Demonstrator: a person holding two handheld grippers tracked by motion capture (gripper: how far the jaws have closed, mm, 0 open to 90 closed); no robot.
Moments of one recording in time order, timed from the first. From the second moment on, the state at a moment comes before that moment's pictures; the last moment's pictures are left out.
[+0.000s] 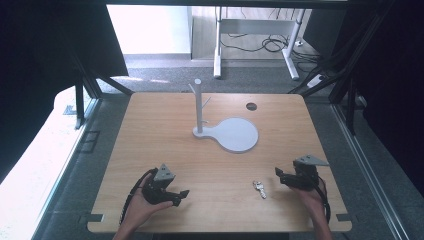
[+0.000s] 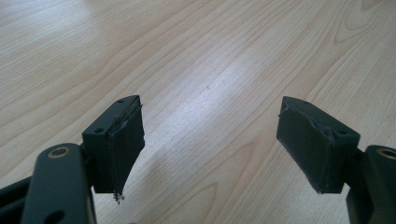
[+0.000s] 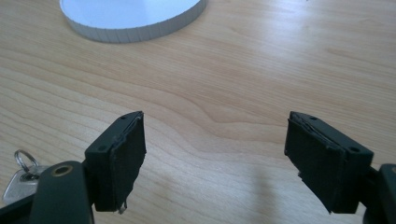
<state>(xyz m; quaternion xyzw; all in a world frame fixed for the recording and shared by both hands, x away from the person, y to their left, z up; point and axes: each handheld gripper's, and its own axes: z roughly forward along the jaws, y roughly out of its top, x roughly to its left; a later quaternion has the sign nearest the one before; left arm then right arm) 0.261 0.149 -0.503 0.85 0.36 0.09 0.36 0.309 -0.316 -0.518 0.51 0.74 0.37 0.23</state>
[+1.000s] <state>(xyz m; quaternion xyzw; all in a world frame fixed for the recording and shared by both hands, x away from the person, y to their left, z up) 0.262 0.147 -0.508 0.86 0.37 0.10 0.35 0.301 -0.327 -0.505 0.47 0.77 0.37 0.21</state>
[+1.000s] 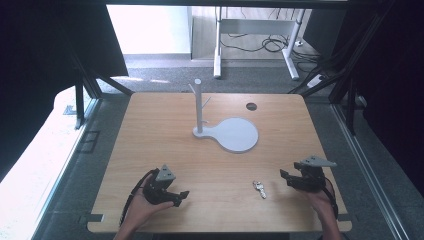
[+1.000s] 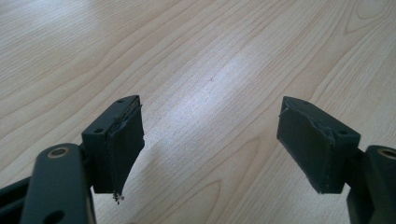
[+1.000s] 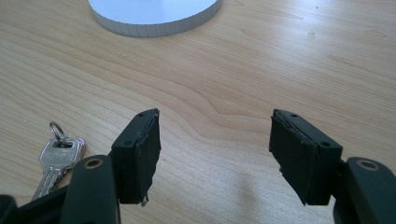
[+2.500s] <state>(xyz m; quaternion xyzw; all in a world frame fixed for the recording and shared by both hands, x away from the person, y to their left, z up) 0.262 0.150 -0.505 0.86 0.38 0.09 0.34 0.320 -0.286 -0.437 0.39 0.88 0.23 0.11</state>
